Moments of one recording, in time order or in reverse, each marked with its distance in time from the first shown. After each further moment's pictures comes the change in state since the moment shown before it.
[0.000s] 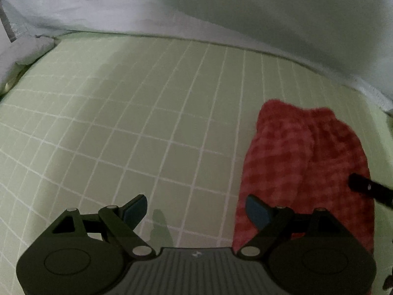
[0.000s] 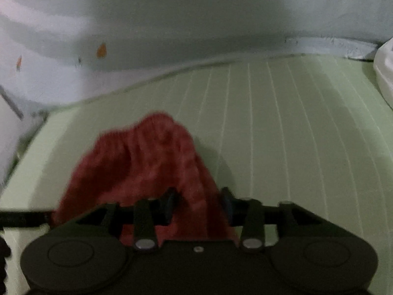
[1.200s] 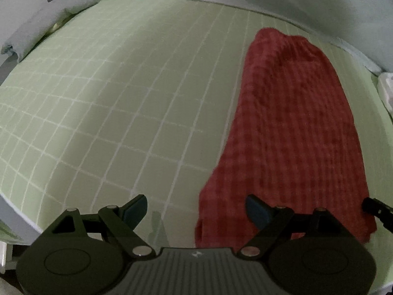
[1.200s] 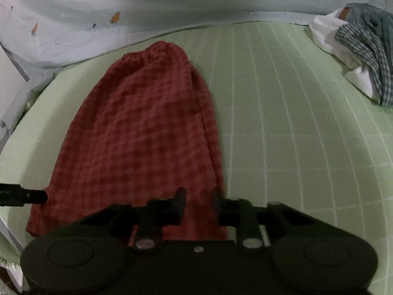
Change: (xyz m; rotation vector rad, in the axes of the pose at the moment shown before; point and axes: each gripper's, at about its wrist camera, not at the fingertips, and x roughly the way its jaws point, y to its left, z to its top) left arm -0.105 0.022 -0.161 -0.041 0.095 0.004; right arm -0.141 -0.001 -0.151 -0.003 0.055 -0.080
